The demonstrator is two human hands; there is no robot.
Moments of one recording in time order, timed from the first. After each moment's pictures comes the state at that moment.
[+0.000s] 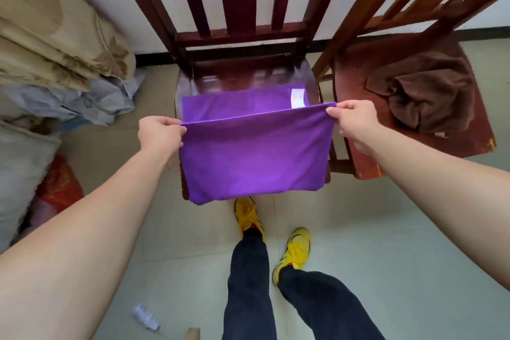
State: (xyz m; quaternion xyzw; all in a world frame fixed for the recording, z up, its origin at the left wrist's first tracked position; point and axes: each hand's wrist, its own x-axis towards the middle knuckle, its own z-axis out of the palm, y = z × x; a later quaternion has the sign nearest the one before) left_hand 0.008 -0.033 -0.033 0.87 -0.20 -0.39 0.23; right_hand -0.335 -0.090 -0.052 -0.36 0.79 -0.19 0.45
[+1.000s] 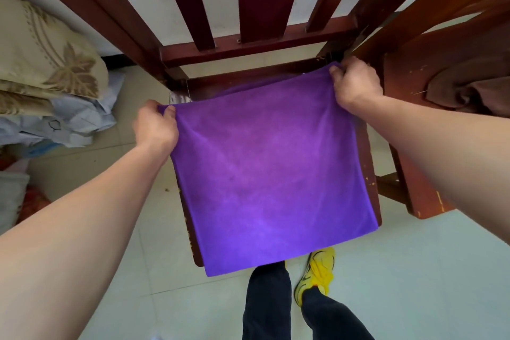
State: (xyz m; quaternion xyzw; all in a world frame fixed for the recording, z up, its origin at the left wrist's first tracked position) left_hand 0.071 -0.156 -0.169 0.88 -0.34 -0.32 0.14; right_hand -0.272 -0.231 -0.162 -0.54 0.81 -0.02 0.24
